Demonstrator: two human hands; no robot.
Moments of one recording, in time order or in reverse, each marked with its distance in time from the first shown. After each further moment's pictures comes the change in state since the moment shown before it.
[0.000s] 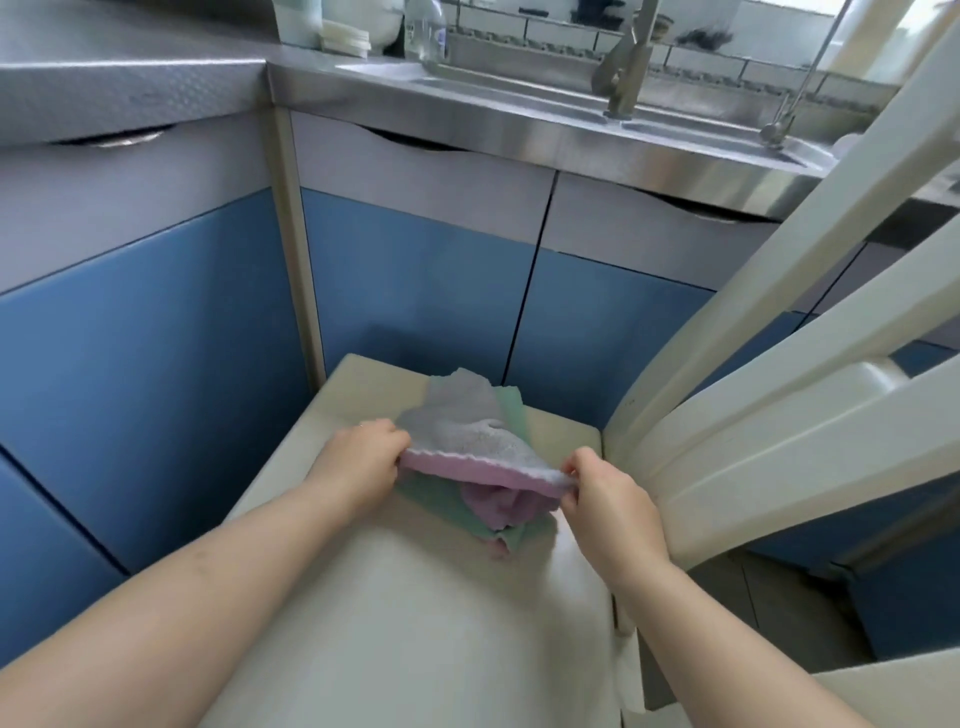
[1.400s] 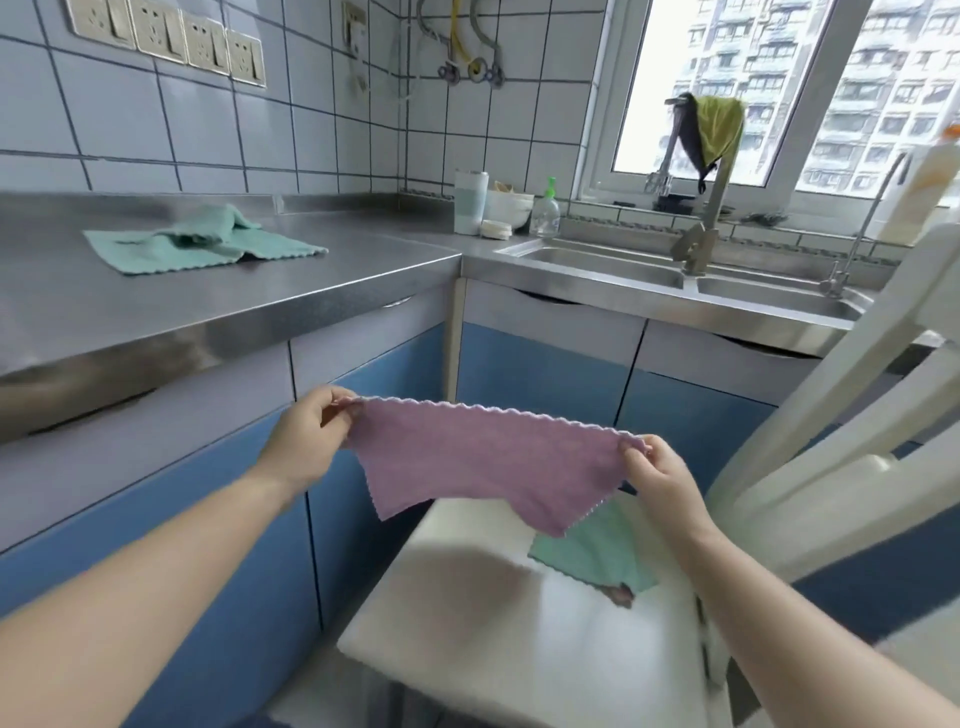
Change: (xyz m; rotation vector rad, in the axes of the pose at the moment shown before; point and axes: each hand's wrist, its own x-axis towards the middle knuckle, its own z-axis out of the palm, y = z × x) left_hand -0.192 -0.098 -0.203 -0.905 0.555 -0.372; right_hand -0.064 -0.119 -0.094 0.832 0.076 -0.129
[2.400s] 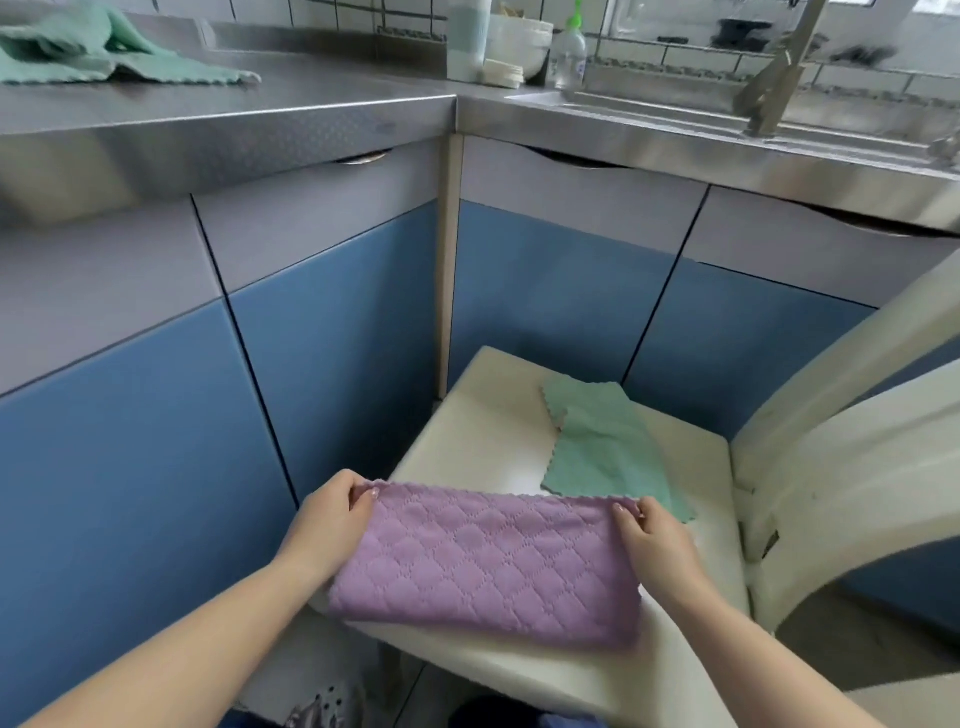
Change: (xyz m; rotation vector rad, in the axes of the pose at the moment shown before) left_hand -0.045 -0.161 0.103 0.402 -0.188 -0.324; right_hand -0.001 0.180 0.064 -0.444 -0.104 0.297
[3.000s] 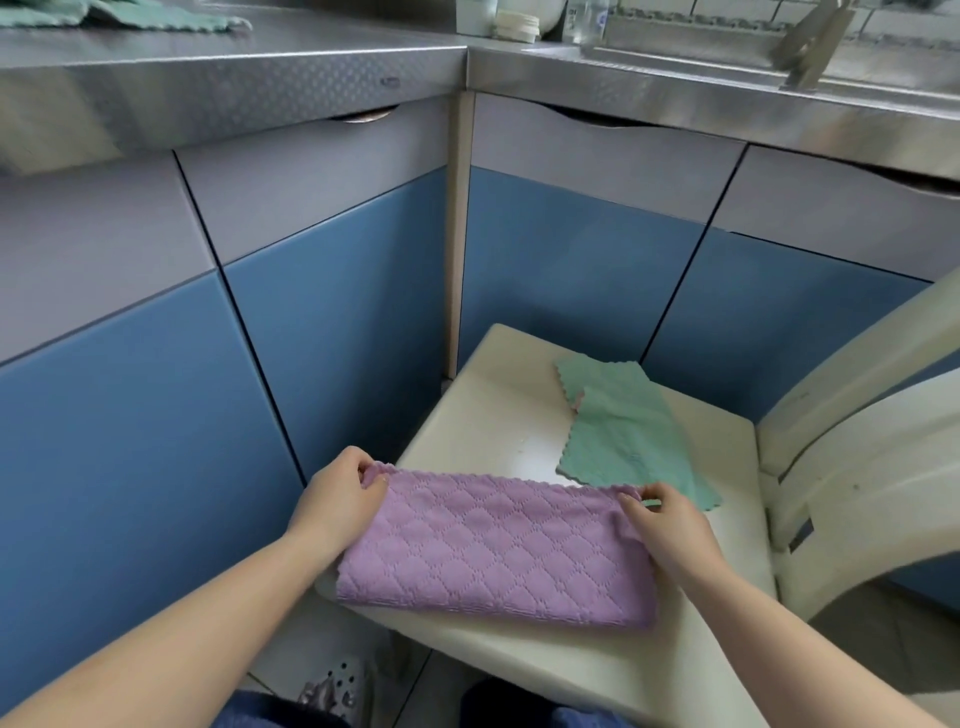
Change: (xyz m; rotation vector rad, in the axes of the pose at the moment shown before) left_hand 0.016 -0.006 0.007 0.084 -0.001 -0.012; right_hand 0.016 0.003 0.010 0.002 -0.064 0.096
